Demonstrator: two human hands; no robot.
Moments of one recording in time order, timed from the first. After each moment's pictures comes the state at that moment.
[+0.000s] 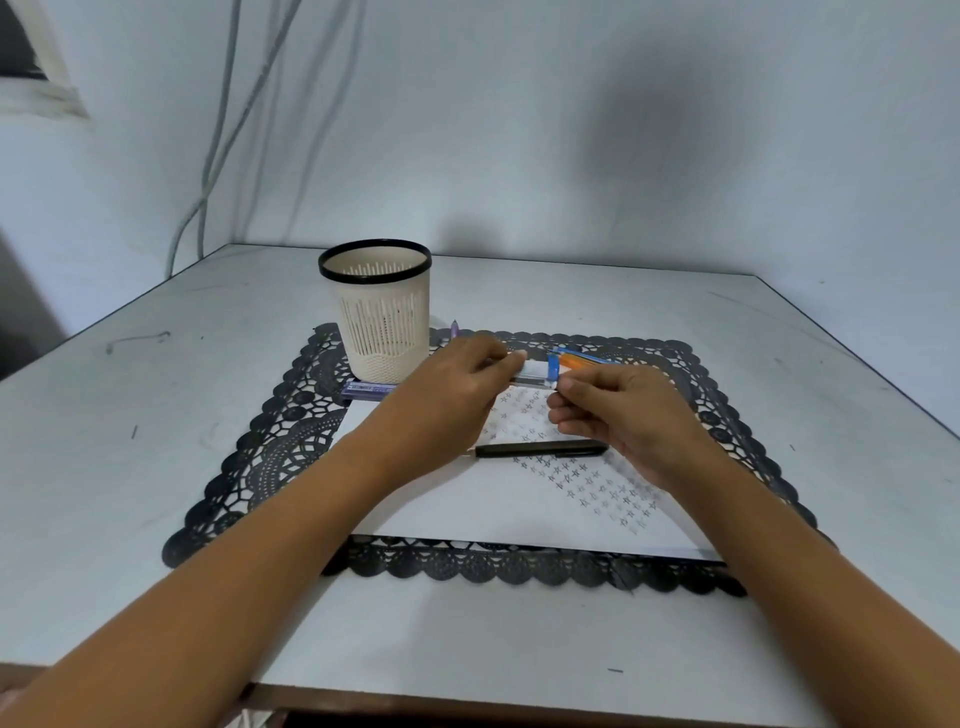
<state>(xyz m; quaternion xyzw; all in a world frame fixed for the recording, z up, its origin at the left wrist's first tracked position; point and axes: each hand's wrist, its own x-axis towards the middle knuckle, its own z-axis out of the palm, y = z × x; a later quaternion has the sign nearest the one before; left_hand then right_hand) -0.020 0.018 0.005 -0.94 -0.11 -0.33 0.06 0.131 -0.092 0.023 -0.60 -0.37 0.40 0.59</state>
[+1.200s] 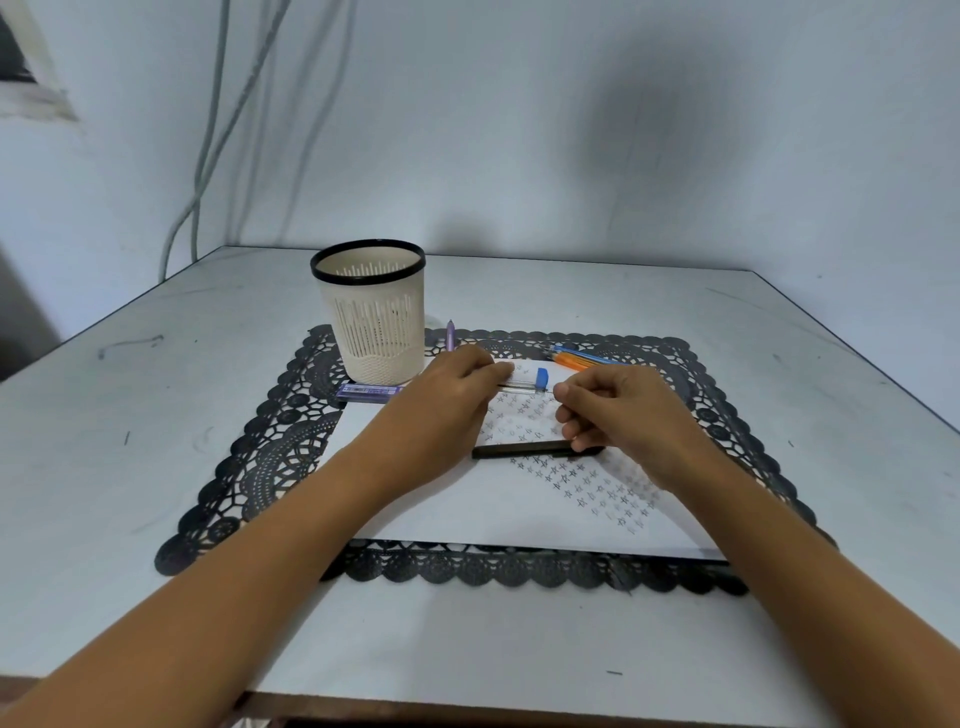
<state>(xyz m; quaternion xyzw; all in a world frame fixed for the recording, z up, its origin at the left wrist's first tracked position) -0.021 0.017 -0.005 -0.94 -0.16 -0.31 0.00 0.132 -0.095 0.023 -0.69 -0.42 0.31 0.50</state>
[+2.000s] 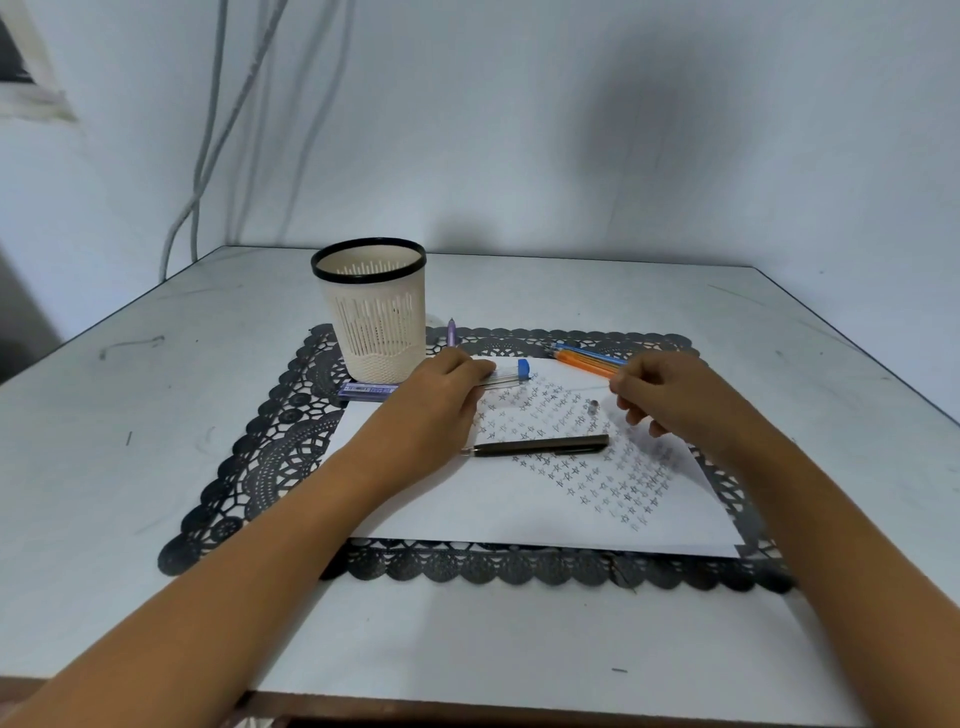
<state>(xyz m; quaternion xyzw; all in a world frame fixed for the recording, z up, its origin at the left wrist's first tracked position) -0.025 0.025 -0.012 -0.92 -0.21 -0.32 -0.07 0.171 -0.102 0.028 -0.78 -0.48 0.19 0.36</state>
